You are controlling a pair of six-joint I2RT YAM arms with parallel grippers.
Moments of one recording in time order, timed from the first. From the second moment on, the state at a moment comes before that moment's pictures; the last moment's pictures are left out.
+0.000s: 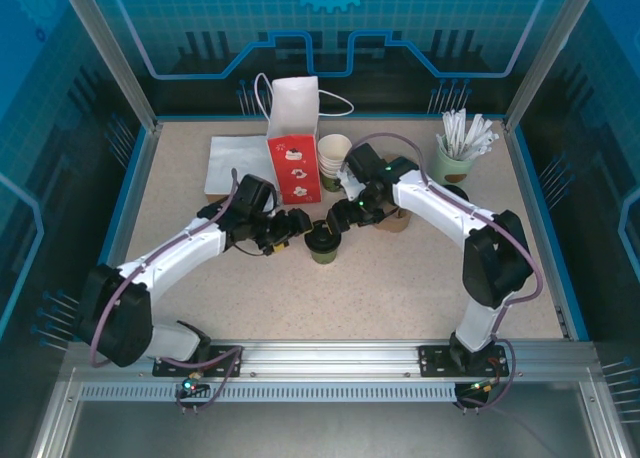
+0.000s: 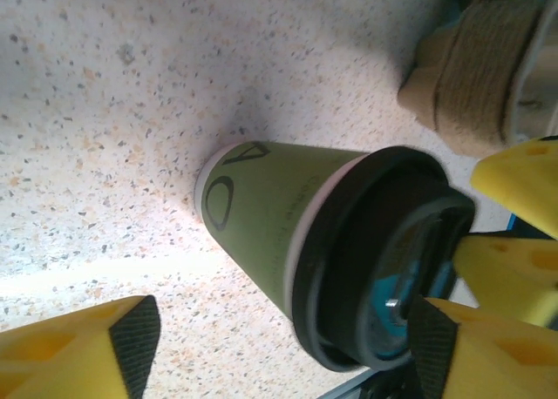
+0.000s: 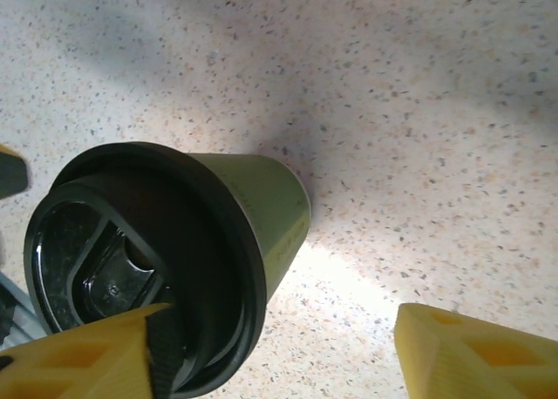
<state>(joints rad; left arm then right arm) -0.44 1.37 0.93 -0.52 0.39 -0.91 0.58 1.77 1.45 -0.94 -0.30 0.22</state>
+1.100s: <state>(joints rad) -0.34 1.07 0.85 -0.67 0.28 -0.90 0.81 1.89 1.70 -1.15 -0.05 0.11</state>
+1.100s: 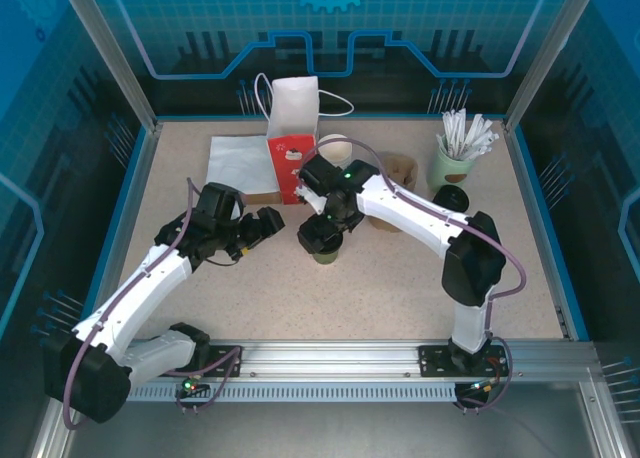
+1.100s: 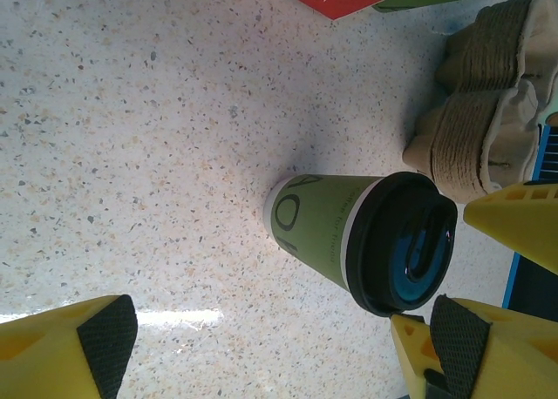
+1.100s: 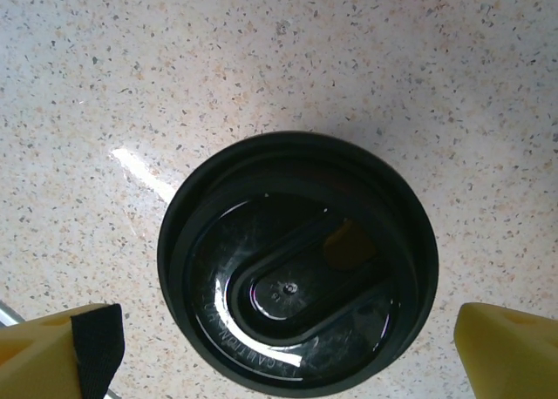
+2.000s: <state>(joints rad) -0.34 1.07 0.85 -0.67 0.28 -0.90 0.82 1.98 1.78 -1.19 -0.02 0.06</state>
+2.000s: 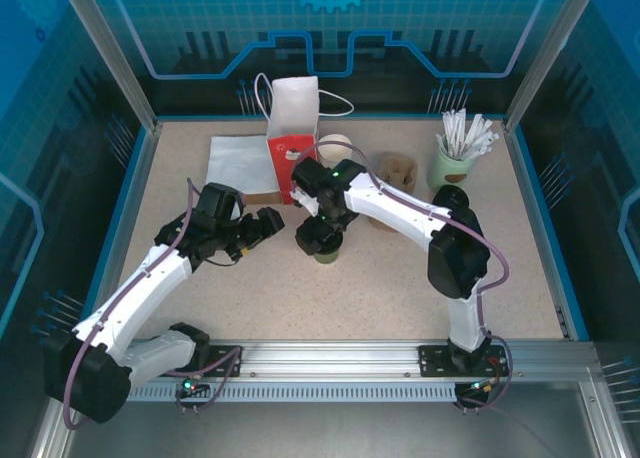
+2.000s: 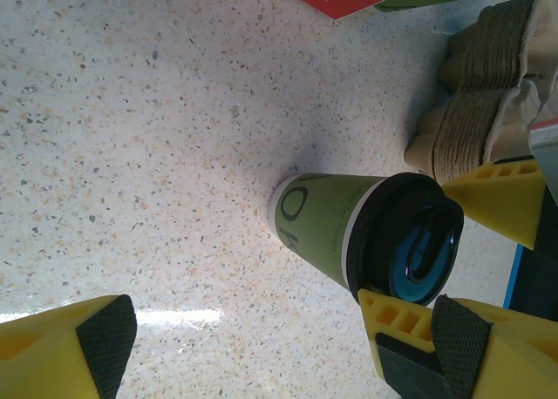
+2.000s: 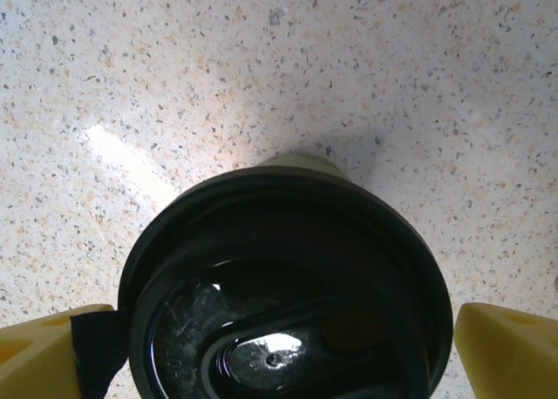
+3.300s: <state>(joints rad) -0.34 1.09 0.85 -0.67 0.28 -0.90 0.63 1.92 1.59 -1.05 -0.35 0.14</state>
